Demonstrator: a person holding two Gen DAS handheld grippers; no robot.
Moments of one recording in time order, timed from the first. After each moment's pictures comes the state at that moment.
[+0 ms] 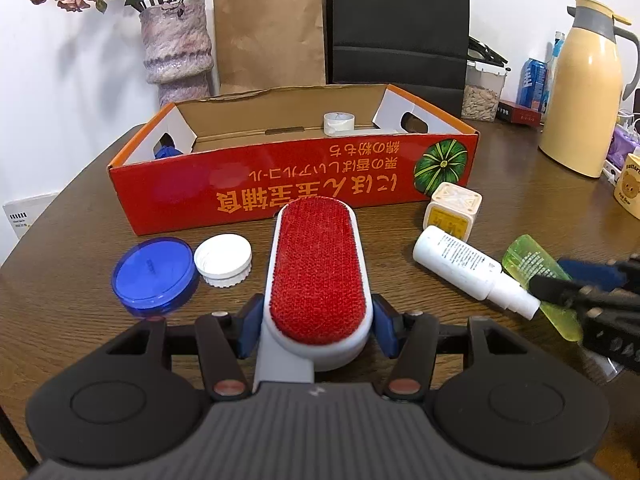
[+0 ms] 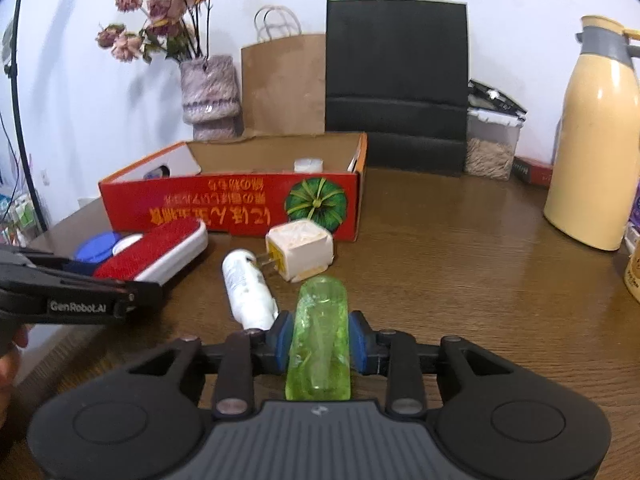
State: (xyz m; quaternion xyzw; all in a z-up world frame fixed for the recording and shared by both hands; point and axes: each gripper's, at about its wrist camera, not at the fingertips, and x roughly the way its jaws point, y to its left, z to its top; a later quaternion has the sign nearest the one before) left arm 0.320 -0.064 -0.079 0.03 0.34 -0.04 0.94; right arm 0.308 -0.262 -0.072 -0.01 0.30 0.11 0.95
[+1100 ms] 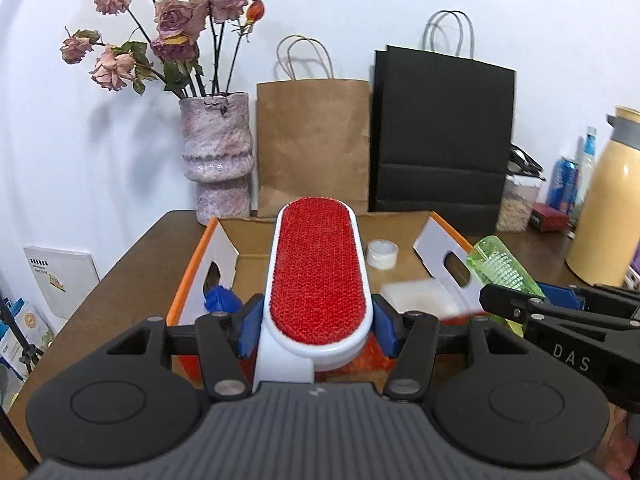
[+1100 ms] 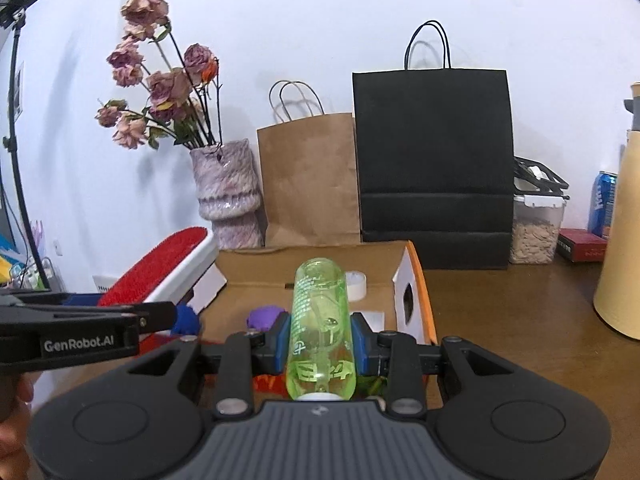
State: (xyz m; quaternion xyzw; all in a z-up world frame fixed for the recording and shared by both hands) left arm 0.374 -0.031 0.011 -0.01 0.24 0.00 0.97; right arm 0.390 -0.211 0.002 0.04 0.21 0.13 0.97
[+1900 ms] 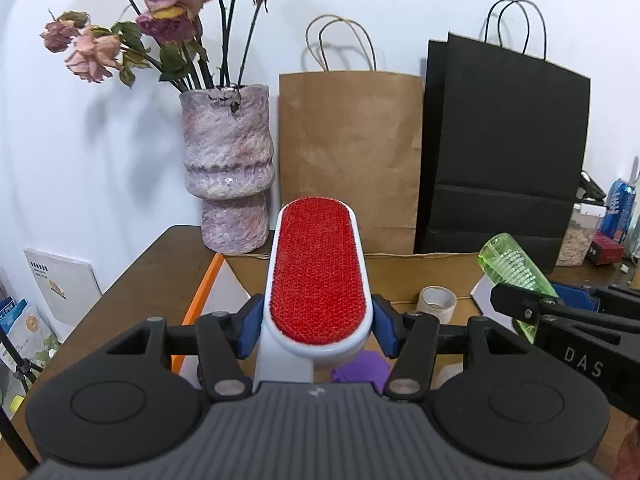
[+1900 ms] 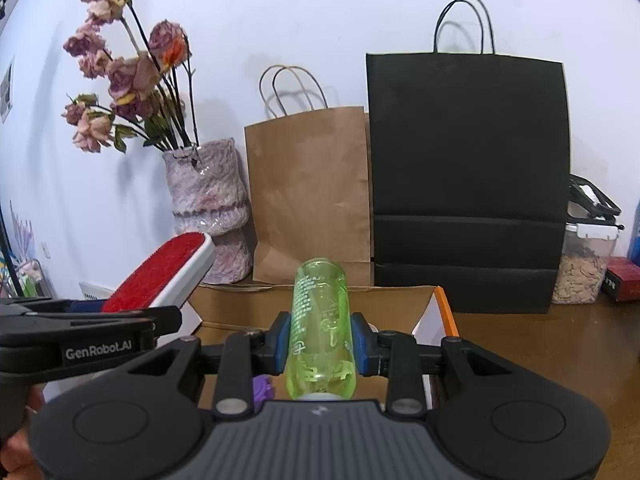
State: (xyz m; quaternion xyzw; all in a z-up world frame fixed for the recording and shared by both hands) left arm 0.492 -0.013 -0.001 -0.01 0.25 0.03 0.97; right arm 0.514 -0.179 -0.001 0.03 0.22 0.14 0.97
